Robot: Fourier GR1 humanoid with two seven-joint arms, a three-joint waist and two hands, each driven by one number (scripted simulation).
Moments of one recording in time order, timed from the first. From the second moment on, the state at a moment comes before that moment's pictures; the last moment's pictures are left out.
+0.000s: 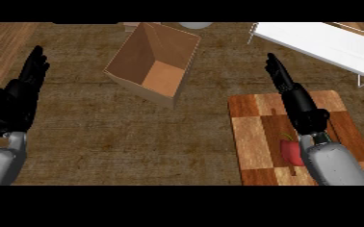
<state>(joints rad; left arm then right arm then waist) -0.20 0.56 -0.10 -1.49 0.17 0.30 0.11 -0.26 -0.37 0.24 -1.44 -0.14 -0.12 -0.10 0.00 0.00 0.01</state>
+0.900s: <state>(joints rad) -0.07 0.57 -0.08 -1.34 0.05 0.30 0.05 0.09 -0.74 0.12 -1.36 -0.01 0.14 -0.74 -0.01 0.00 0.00</state>
